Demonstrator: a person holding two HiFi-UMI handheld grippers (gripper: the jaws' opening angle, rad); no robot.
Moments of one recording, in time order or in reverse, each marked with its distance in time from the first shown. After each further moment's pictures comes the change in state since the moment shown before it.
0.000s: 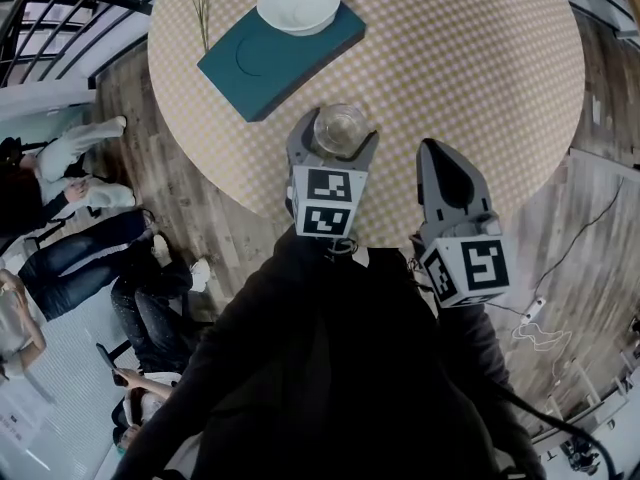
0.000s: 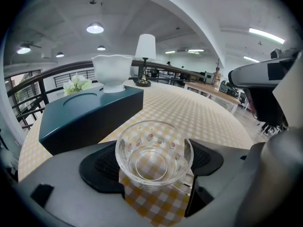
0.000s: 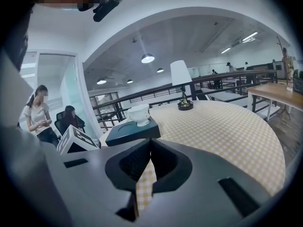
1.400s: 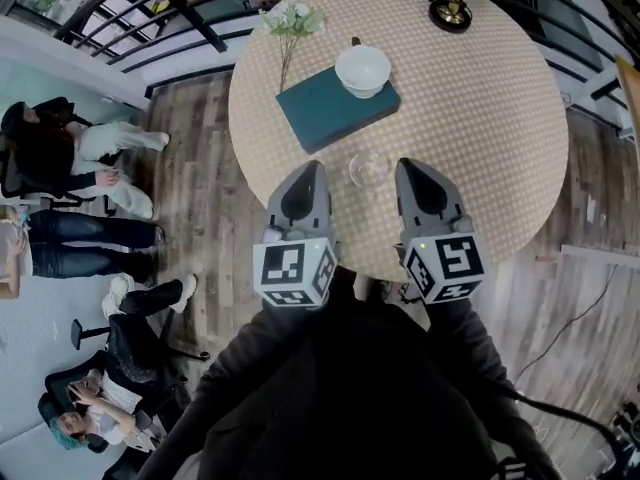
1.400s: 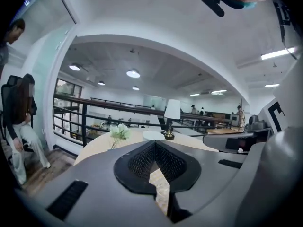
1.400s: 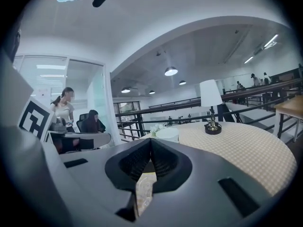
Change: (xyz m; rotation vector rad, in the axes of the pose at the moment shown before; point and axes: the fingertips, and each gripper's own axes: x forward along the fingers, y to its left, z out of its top) left arm -0.202 0.035 0.088 -0.230 -0.524 0.303; right arm -0.011 0.072 0.068 -0.148 -0.159 0.238
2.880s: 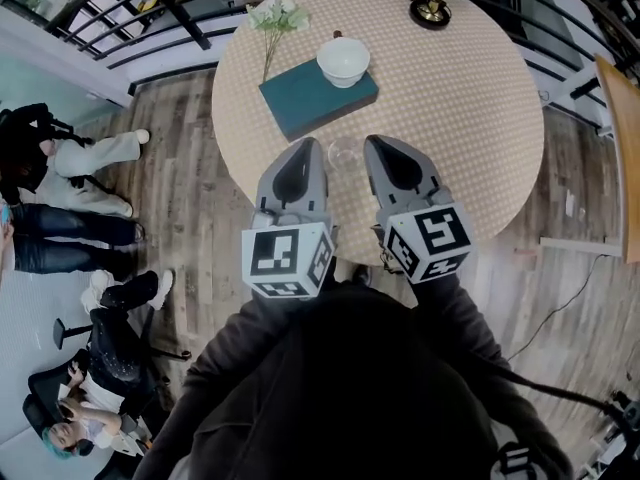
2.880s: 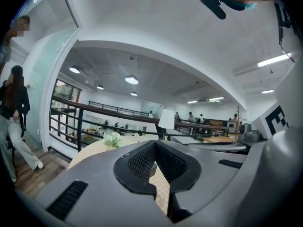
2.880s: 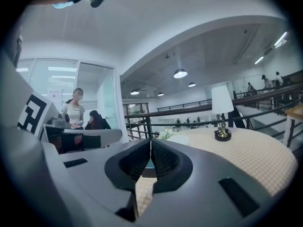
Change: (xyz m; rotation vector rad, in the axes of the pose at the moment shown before) left arm -0.020 -0.029 0.041 -0.019 -0.081 -0.030; right arm -0.005 0.035 0.031 -0.042 -0.028 0.113
